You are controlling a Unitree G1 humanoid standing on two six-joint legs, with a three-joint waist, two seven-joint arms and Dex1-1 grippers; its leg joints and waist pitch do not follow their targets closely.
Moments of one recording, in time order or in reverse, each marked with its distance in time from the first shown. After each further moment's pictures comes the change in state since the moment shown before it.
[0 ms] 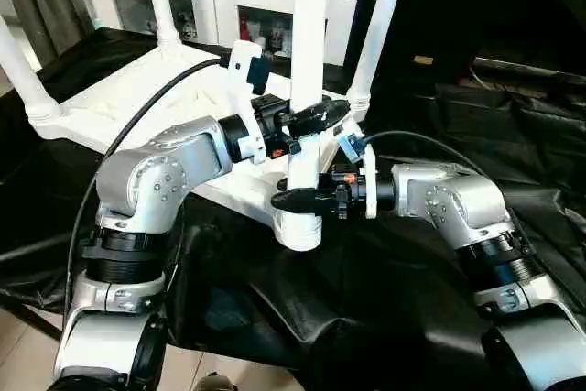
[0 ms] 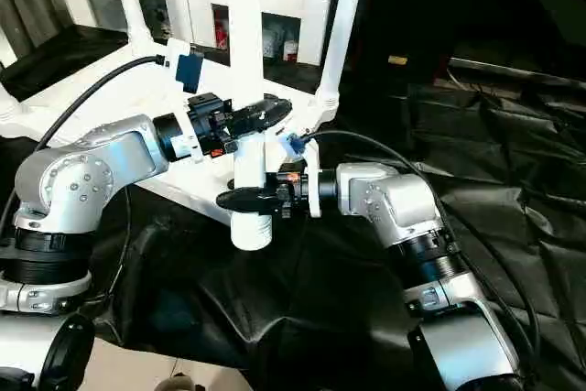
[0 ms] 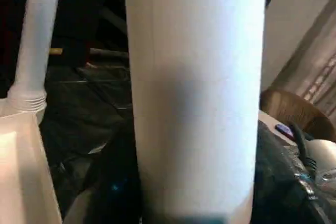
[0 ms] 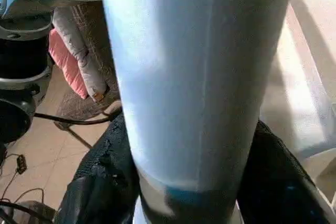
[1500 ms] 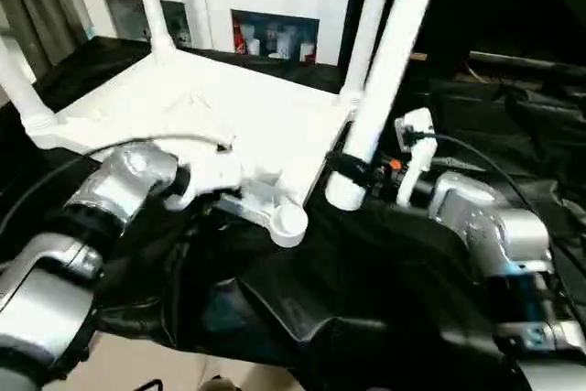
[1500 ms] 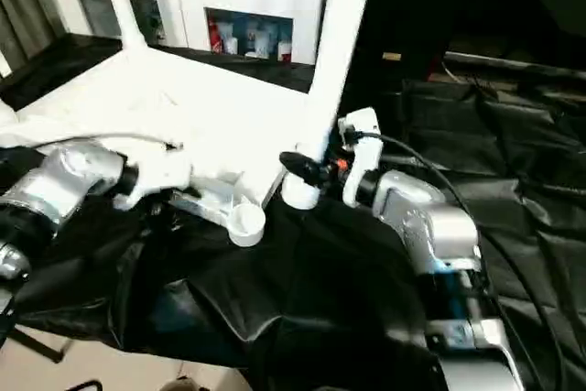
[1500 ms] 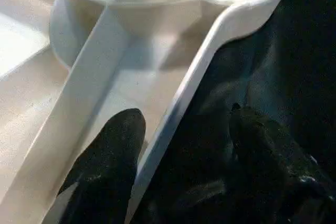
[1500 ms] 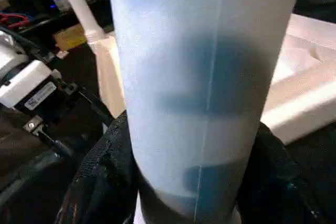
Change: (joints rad) left arm -0.146 0.350 -0.549 0.883 0.800 -1.024 -0.652; right arm 0.193 -0.008 -0.231 -0.135 -0.056 -0.166 -0.380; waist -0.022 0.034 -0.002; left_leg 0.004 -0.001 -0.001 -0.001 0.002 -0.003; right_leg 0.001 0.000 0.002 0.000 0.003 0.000
